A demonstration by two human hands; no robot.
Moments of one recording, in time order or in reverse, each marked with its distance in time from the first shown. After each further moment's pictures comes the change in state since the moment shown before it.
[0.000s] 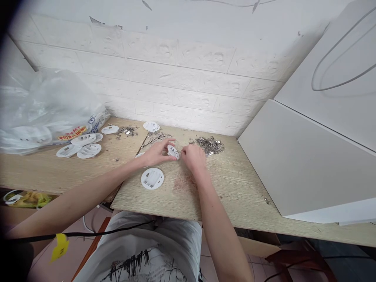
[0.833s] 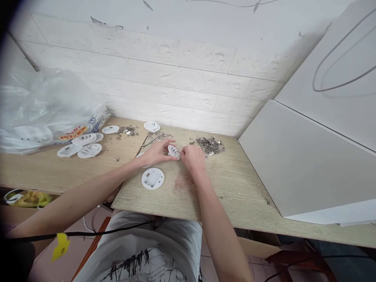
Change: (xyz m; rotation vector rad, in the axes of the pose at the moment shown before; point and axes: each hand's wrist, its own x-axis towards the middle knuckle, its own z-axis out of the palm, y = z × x) left_hand 0.003 0.002 0.001 -0.031 0.030 -0.070; right_hand -0.001 -0.004 0.002 -0.009 0.036 0.021
